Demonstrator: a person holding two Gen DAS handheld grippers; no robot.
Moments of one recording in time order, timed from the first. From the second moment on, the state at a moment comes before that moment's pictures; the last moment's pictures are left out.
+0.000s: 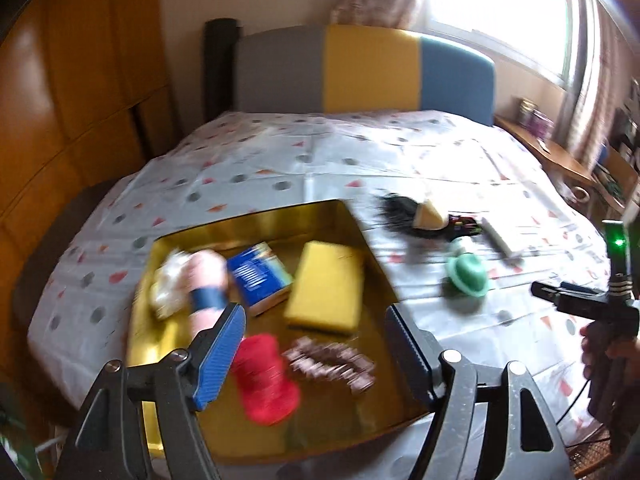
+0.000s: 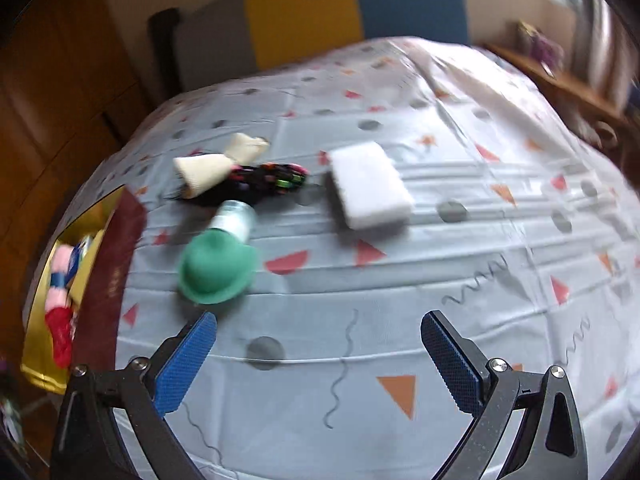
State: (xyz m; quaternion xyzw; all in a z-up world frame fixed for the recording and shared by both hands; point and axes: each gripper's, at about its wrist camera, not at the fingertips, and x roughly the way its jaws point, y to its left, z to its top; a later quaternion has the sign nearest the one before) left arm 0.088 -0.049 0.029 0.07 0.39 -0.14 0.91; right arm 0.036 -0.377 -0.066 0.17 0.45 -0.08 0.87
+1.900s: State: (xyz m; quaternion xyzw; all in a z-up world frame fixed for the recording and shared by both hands) left arm 0.146 -0.184 -0.014 0.04 0.49 -0.29 0.82; right arm 0.031 -0.396 -0.047 0.22 0.43 -0.09 0.87
